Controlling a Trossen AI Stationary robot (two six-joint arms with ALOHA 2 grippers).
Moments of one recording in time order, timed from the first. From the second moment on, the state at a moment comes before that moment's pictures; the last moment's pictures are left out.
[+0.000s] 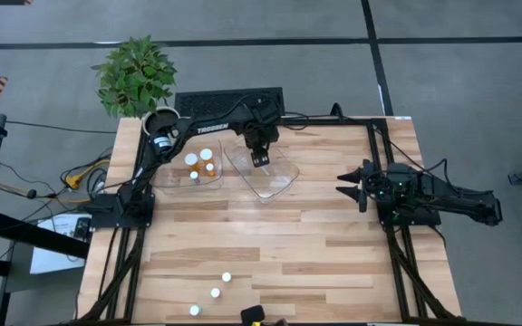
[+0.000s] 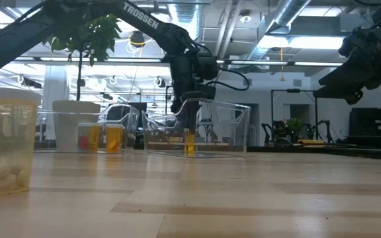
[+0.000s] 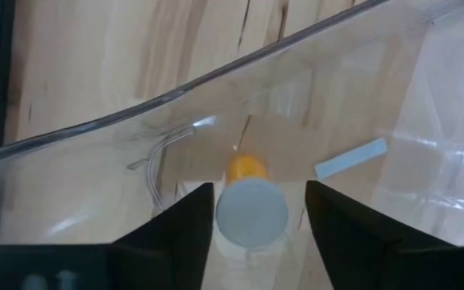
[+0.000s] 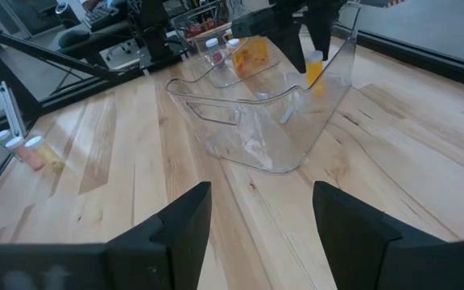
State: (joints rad) left arm 0.47 2.26 1.96 -1.04 0.04 0.22; right arm -0.20 0.05 0.15 -0.38 0.00 0.31
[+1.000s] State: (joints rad) left arm 0.35 2.26 2.29 -1.49 0.00 0.23; right arm -0.20 0.05 0.15 -0.38 0.00 0.31
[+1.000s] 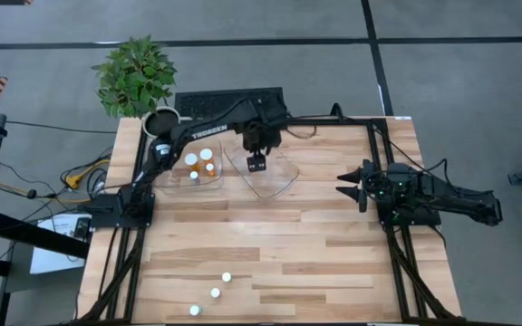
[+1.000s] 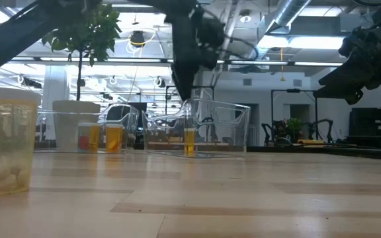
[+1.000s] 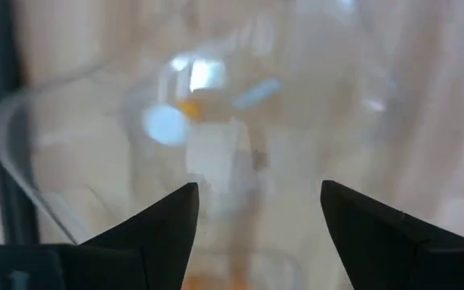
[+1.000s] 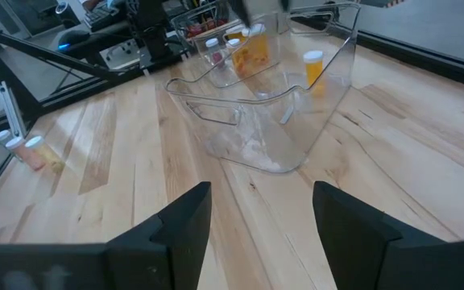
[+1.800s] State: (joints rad) left arm -0.54 2.19 2.31 -1.54 -0.24 -0.35; right arm -0.20 0.05 0.15 -0.38 0.00 0.31
